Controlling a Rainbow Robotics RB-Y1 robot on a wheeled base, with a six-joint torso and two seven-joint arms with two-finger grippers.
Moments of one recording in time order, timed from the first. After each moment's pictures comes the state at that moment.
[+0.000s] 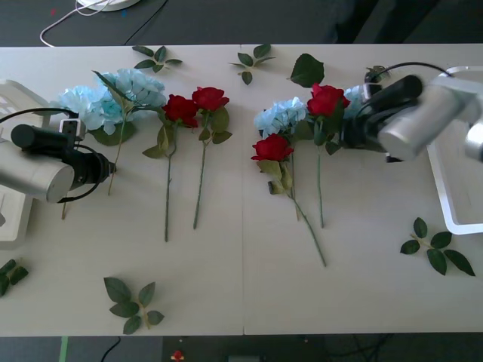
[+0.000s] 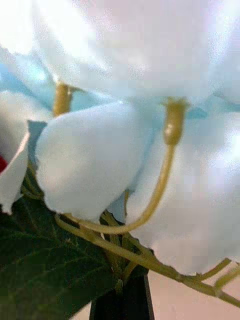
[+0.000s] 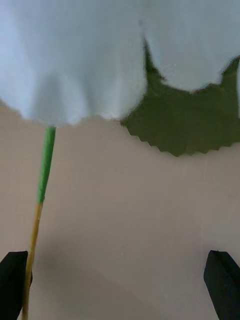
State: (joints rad) right arm -1.04 -0.89 1.20 -1.19 -0.97 0.68 0.74; left arm -0.47 0.72 -0.39 -1.27 0.50 0.83 -1.13
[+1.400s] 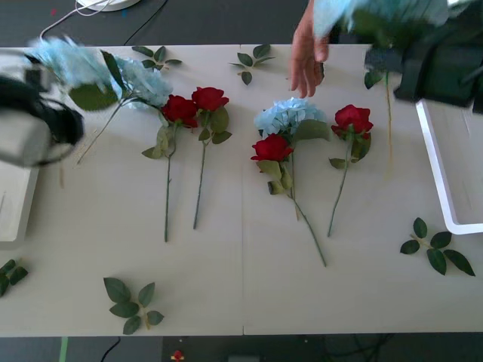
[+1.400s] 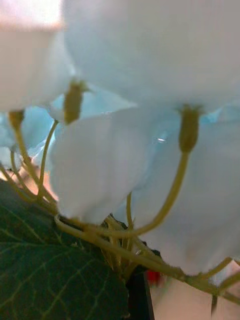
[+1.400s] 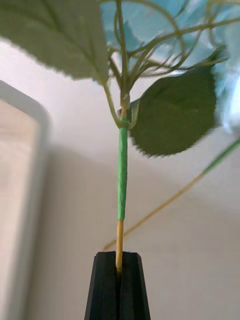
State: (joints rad) right arm -0.31 -0.94 -0.05 -2.11 -1.45 0.82 1.71; left arm -0.42 0.68 -0.08 -1.69 0.31 1.22 -1.14
